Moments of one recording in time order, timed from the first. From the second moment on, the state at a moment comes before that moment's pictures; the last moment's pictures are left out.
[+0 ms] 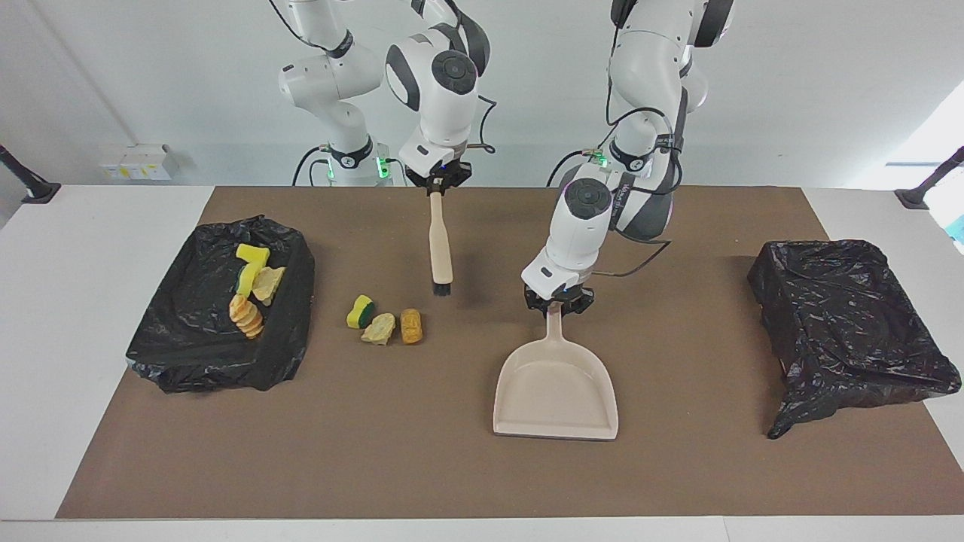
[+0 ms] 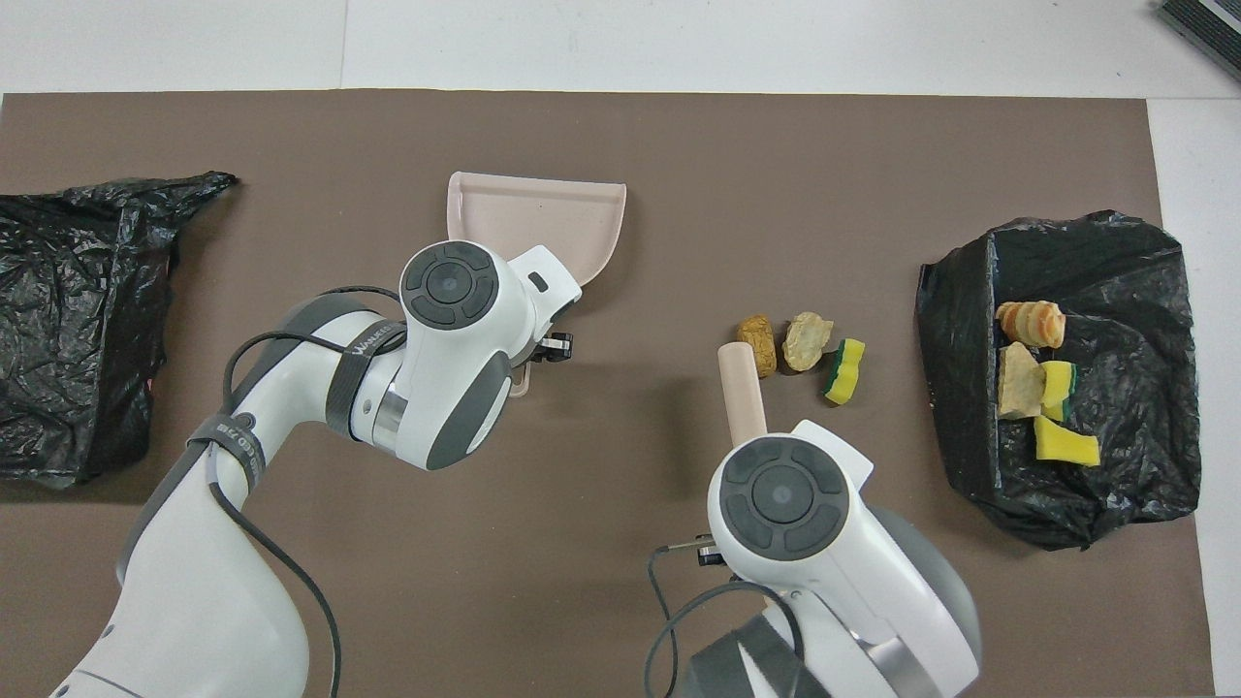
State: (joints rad) left arm -0.57 0.37 0.04 -1.82 -0.04 2.22 -0.35; right arm 0.36 -0.12 0.23 -2.13 -0.04 1.72 0.51
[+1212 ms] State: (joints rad) left arm -0.54 0.34 0.05 -1.79 0.01 2.25 -0.13; right arm -0.06 0.06 0.24 -2.15 -0.24 1.96 0.13
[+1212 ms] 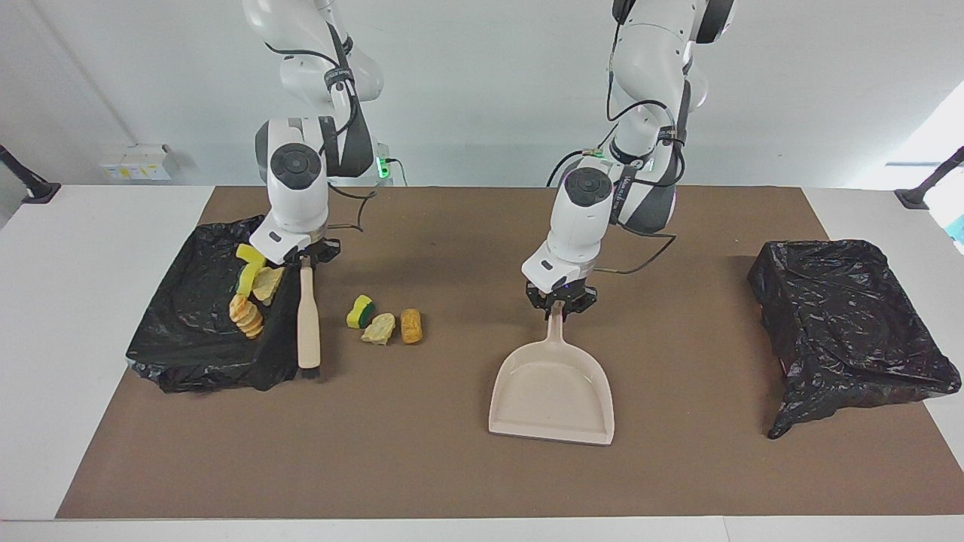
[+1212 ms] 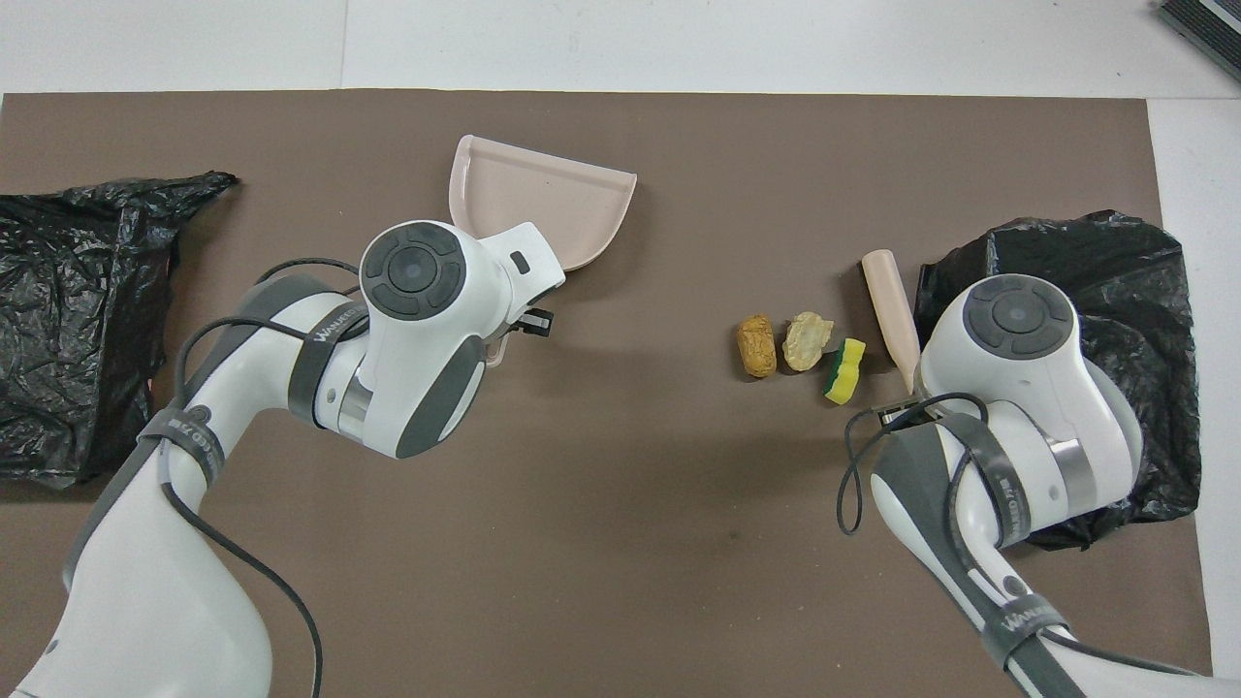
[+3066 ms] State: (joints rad) left arm -0.60 0.15 0.04 -2.08 0.10 2.22 0.90; right arm 0.32 0.11 0.24 -2.09 0.38 1.96 0.35
